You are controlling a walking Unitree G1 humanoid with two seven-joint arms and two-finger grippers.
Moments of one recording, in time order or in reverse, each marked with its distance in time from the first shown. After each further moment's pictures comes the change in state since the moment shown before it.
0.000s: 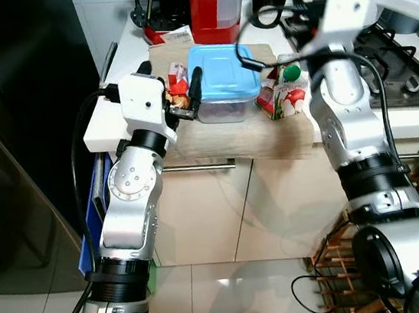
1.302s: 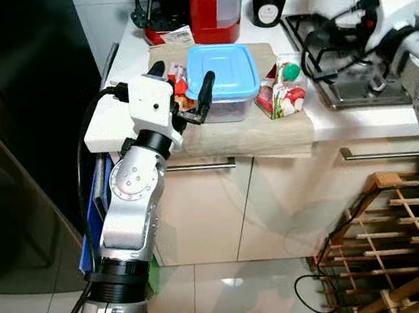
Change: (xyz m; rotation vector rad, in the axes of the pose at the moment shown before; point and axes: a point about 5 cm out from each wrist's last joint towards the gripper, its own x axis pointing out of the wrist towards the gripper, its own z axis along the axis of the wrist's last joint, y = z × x) left arm 0.000 -0.003 0.001 -0.027 -0.001 -0.044; right arm 0.025 -0.069 0.029 -0.362 0.238 0.592
